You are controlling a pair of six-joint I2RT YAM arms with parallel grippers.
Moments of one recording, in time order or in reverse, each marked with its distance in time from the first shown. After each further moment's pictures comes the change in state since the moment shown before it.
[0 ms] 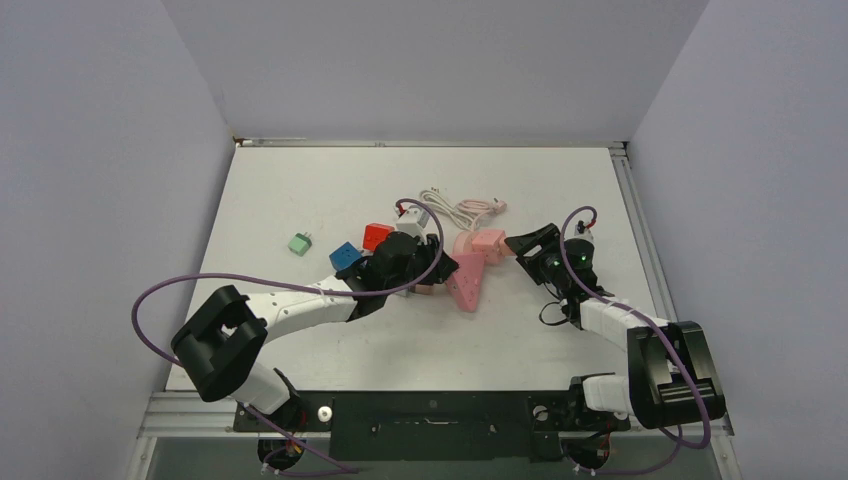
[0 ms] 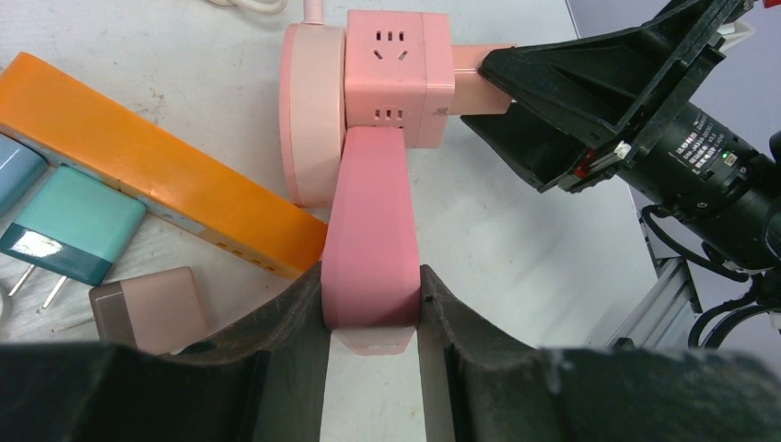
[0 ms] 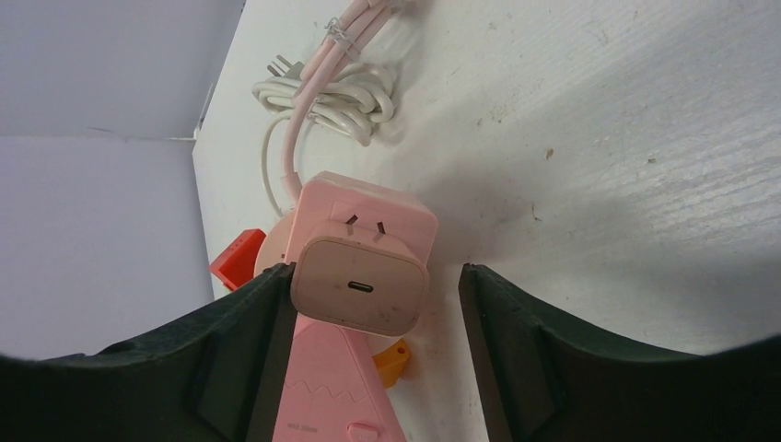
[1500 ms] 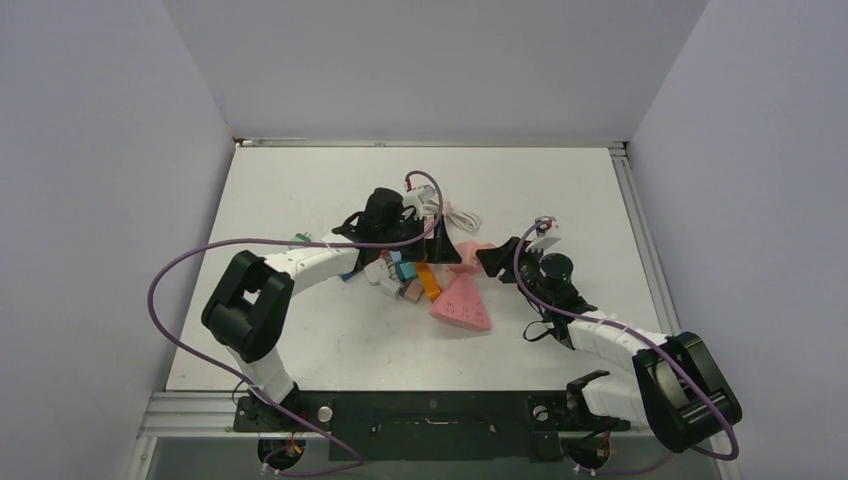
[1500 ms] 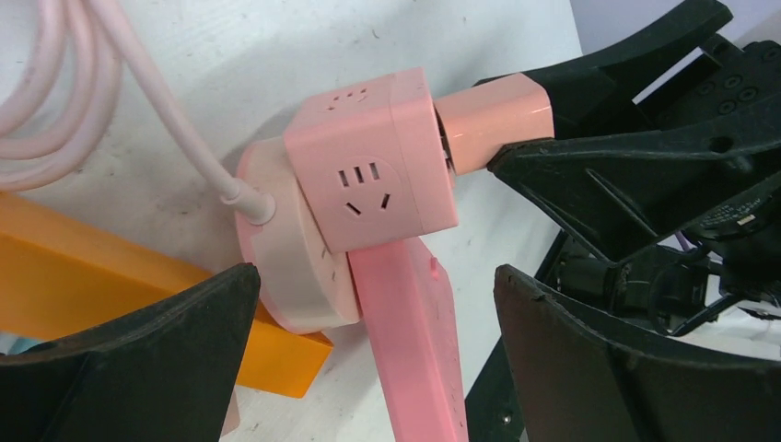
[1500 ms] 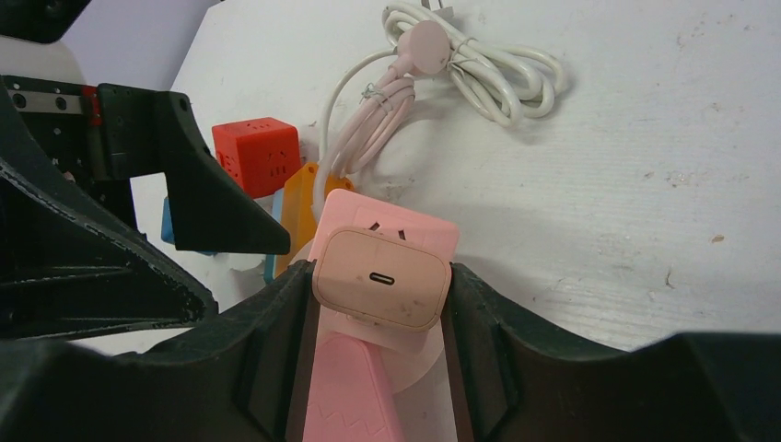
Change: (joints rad) left arm 0.266 0.217 0.259 -0.238 0.594 0.151; right arm 0.269 -0.084 -0.072 0.225 0.067 -0.436
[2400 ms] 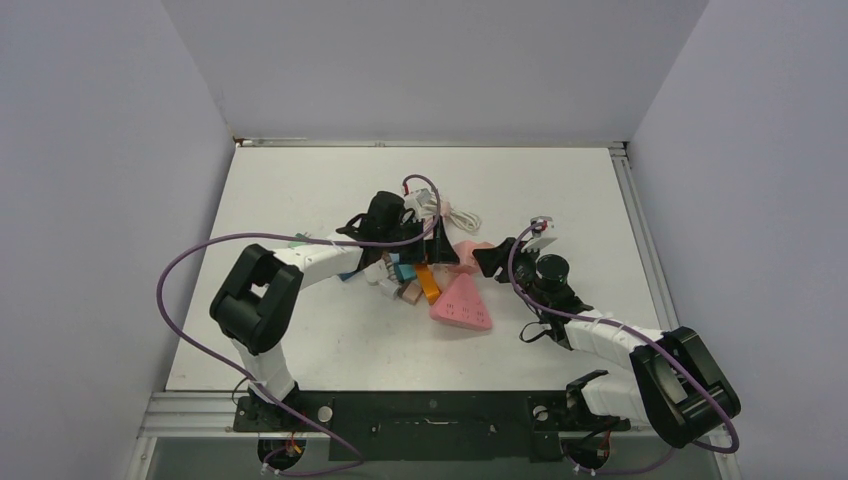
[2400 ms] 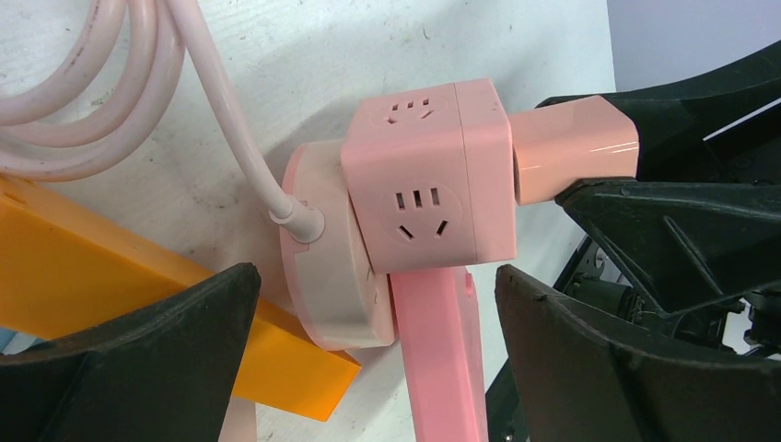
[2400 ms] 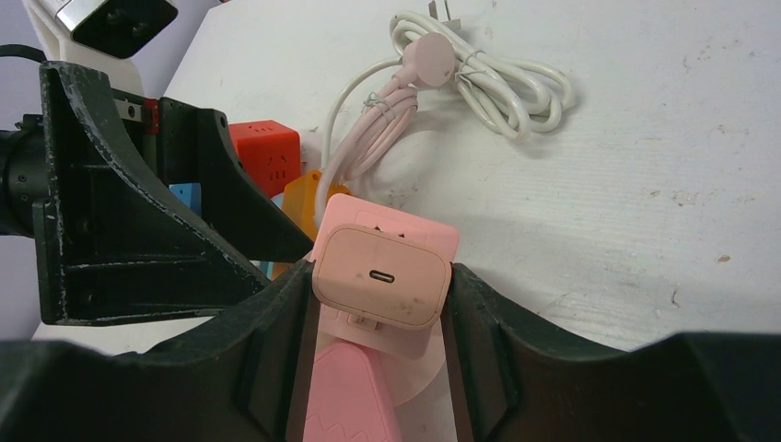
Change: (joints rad) left arm 0.011 0.066 -0.006 0.020 -0.014 -0.045; right arm 0.042 0.026 0.000 0.052 0.043 -0.043
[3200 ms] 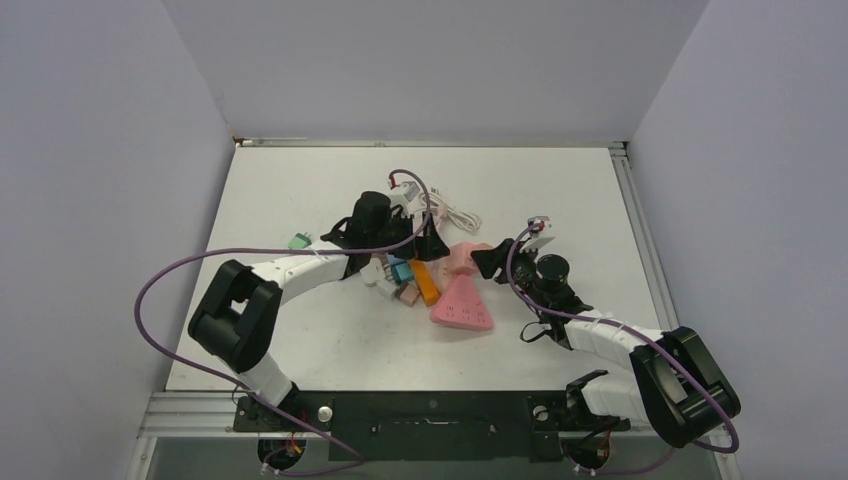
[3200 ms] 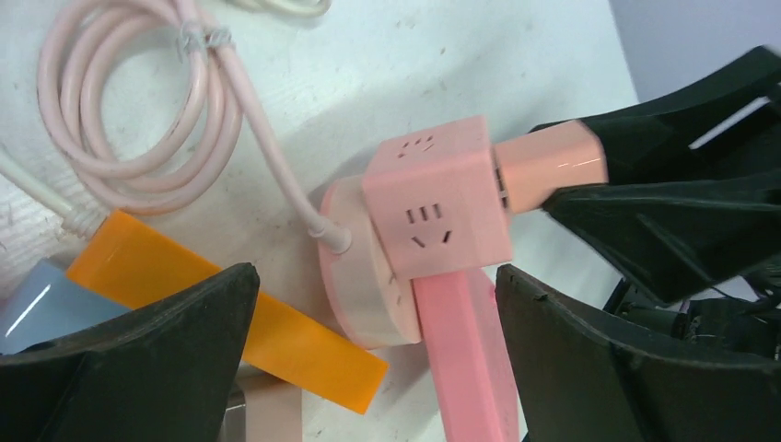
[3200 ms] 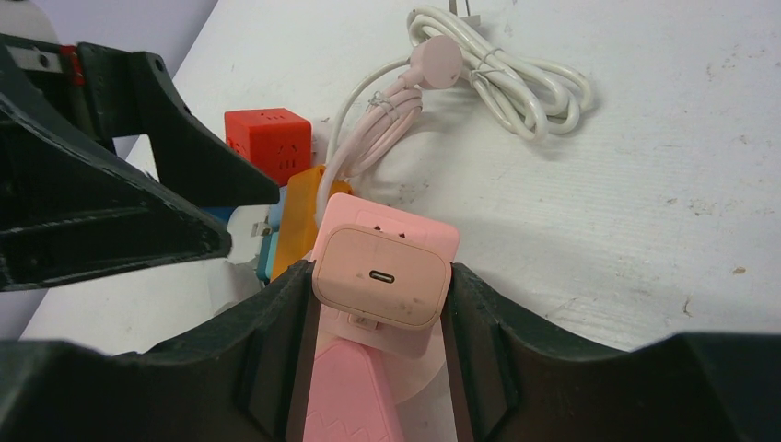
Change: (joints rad) left arm 0.014 -0.106 -0.076 0.053 -0.108 0.097; right arm 0.000 0.000 0.000 0.009 -0.035 -0.026
